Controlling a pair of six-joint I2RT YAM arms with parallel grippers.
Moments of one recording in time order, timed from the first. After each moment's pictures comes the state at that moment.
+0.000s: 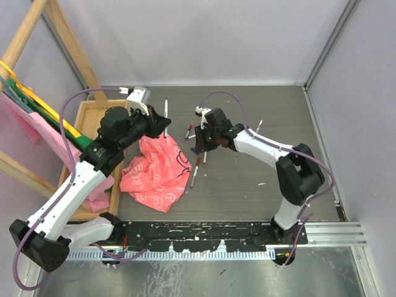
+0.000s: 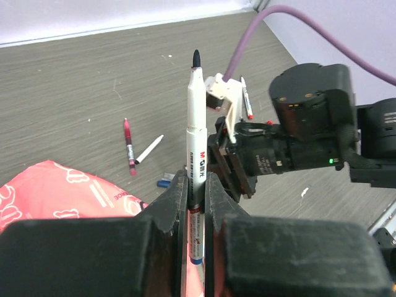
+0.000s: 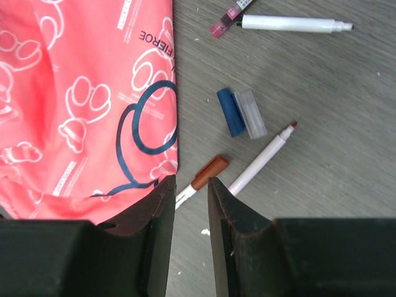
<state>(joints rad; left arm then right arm) -0.51 1.07 1.10 -0.22 0.14 -0.30 0.64 1.68 1.18 -0.29 -0.18 0.29</state>
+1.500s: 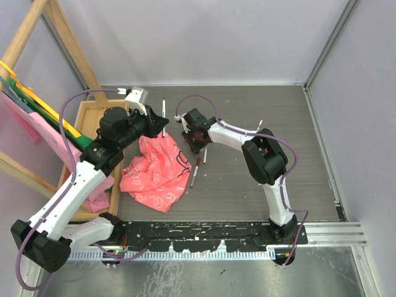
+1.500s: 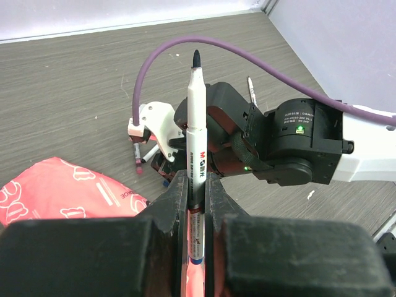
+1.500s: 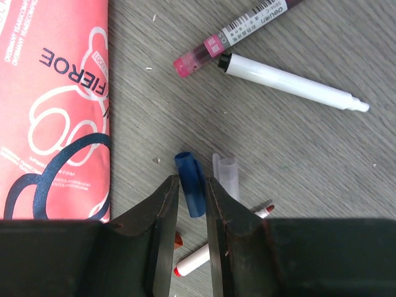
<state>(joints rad) -0.48 1.06 1.06 -0.20 0.15 -0.30 0.70 2.12 1.57 -0.51 -0.02 0.02</state>
